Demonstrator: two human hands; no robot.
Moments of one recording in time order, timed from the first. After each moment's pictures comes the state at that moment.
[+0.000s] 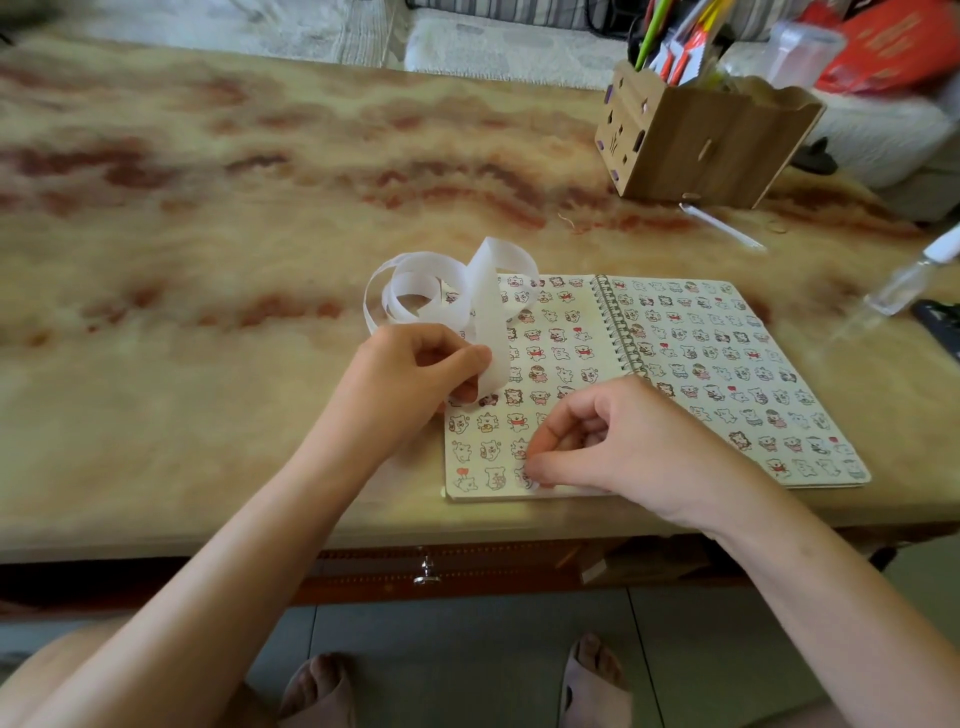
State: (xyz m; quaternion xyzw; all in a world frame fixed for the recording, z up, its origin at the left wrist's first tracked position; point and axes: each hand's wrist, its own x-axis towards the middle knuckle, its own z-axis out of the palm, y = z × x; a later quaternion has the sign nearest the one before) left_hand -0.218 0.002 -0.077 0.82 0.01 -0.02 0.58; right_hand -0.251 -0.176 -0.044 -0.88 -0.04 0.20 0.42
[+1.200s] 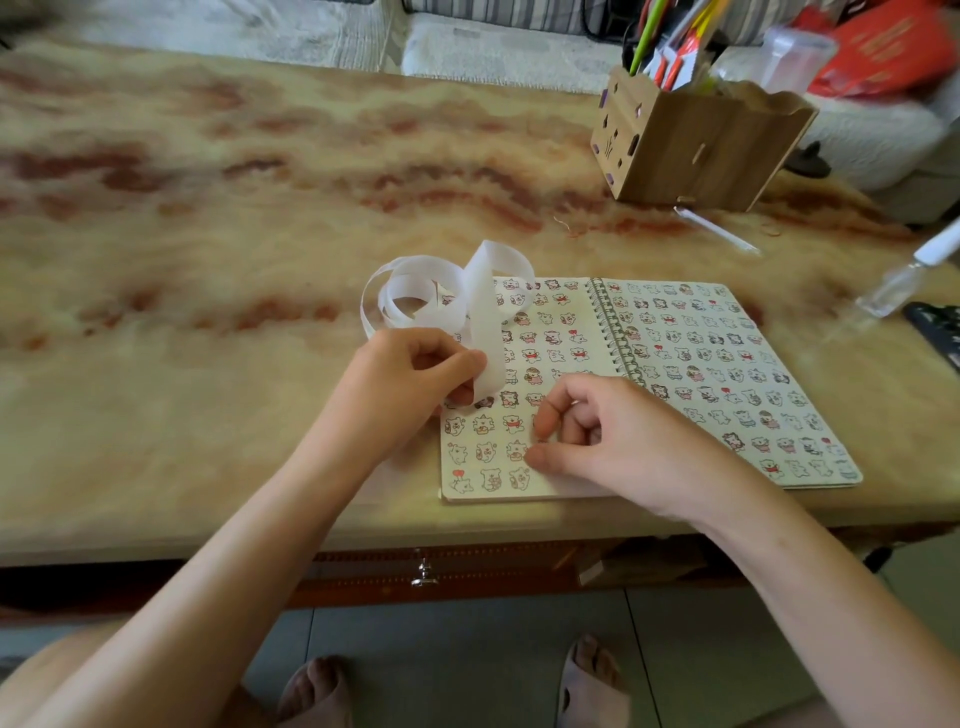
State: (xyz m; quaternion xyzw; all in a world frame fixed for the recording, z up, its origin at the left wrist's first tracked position) left_hand -0.219 0.002 -0.075 0.82 0.02 -0.03 0.57; right_hand -0.242 -0.181 -0.053 -0.91 -0.08 0.18 0.36
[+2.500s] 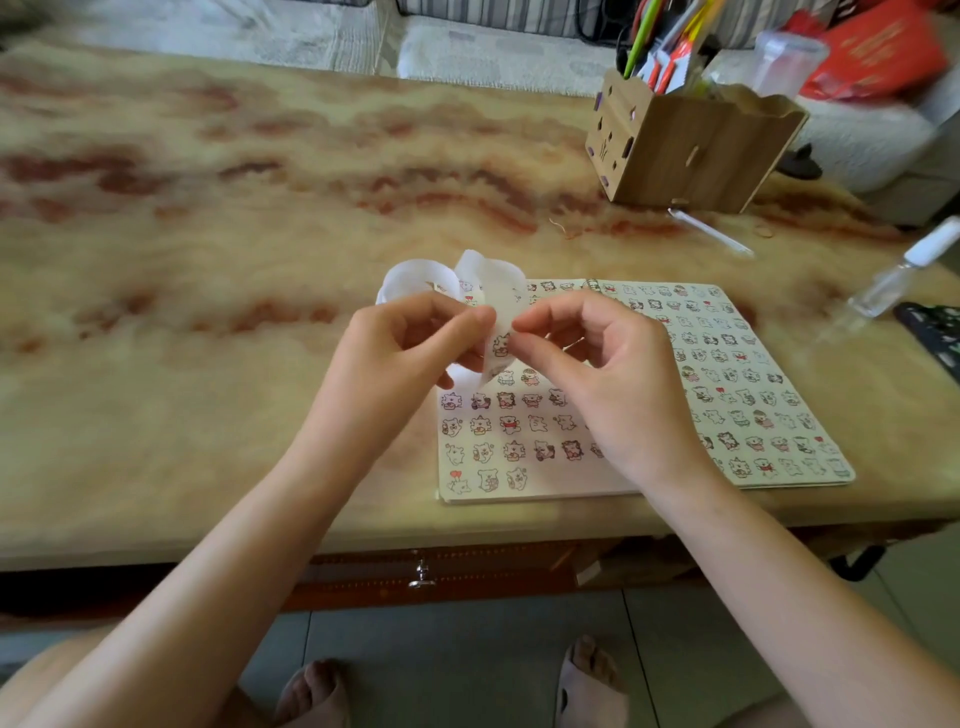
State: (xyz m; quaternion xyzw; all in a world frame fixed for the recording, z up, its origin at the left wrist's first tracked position) left_hand -0.227 -0.002 -0.056 0.75 -0.05 0.04 0.66; right_hand -0.227 -0.162 -0.055 -0.80 -0.14 -0.11 0.57
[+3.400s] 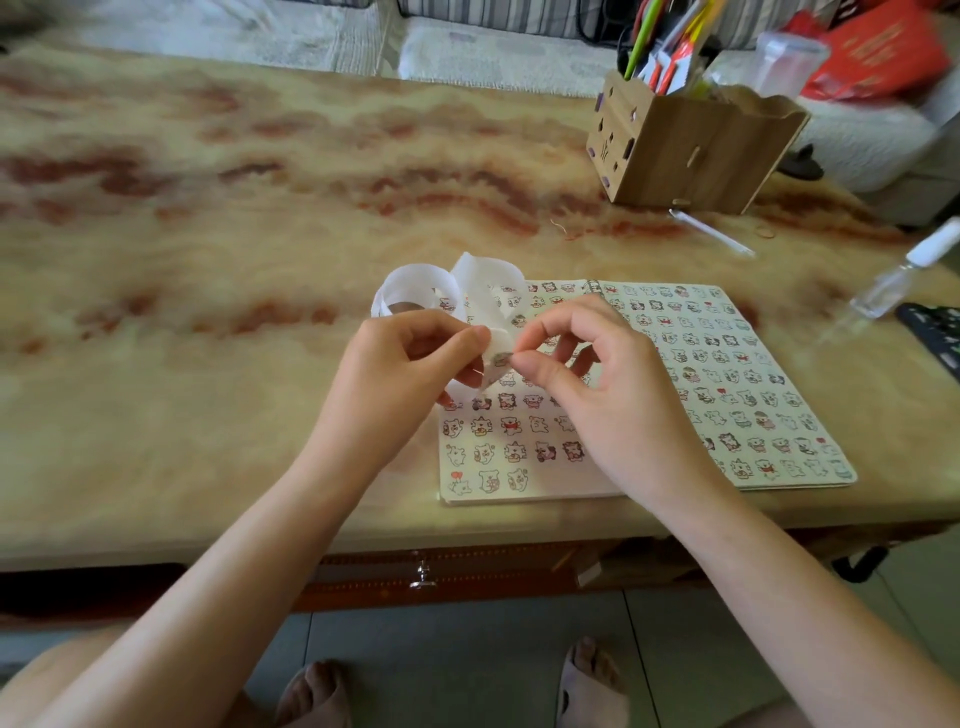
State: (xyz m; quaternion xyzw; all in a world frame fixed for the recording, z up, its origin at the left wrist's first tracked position) left_hand -0.226 -0.004 -0.062 0.78 -0.01 0.04 0.62; right_hand -0.237 -0.162 -0.050 -0.87 -0.14 -0.09 0.46
